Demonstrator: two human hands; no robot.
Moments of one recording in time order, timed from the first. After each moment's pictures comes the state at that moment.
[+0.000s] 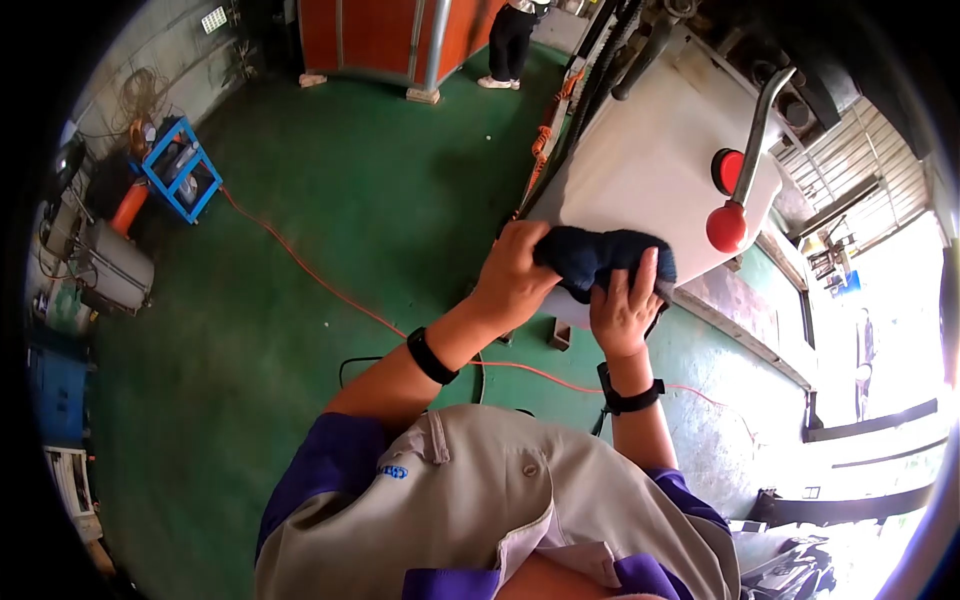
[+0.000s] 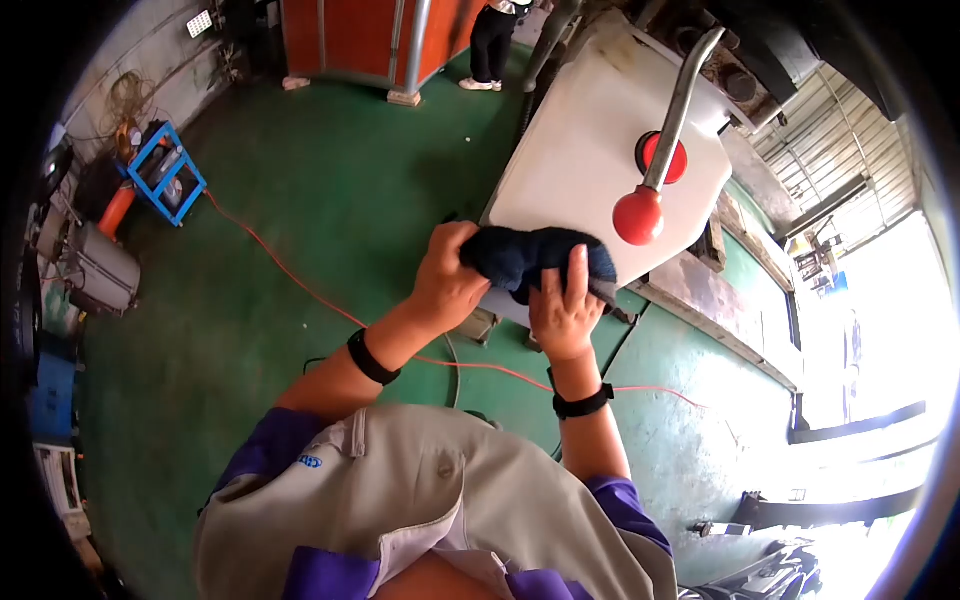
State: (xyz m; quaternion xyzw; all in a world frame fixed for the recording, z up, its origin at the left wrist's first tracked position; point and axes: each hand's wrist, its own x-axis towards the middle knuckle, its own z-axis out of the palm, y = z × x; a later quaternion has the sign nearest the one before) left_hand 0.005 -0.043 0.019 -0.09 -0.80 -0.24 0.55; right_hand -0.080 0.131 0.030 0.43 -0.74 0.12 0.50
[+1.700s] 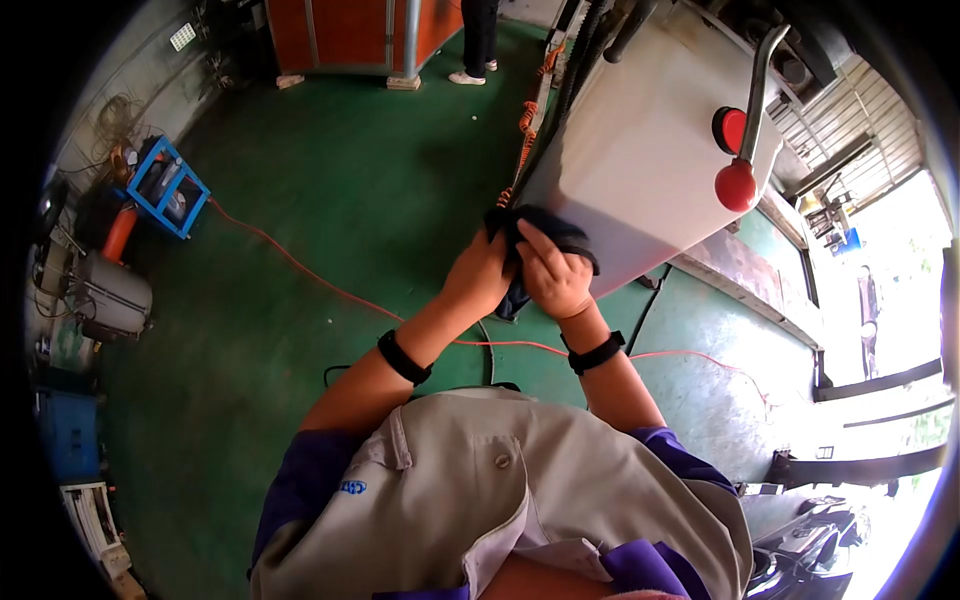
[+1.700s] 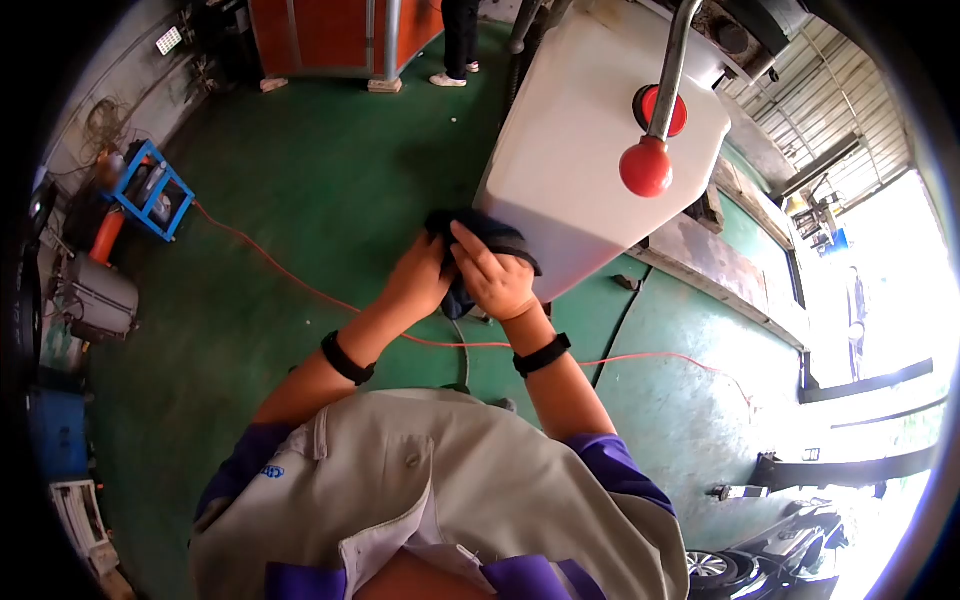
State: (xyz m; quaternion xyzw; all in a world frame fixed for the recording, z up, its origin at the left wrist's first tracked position) left_hand 0.036 -0.064 -0.028 0.06 -0.89 -0.37 0.27; right_hand -0.052 0.060 0.002 0.56 -0.65 0.19 0.48
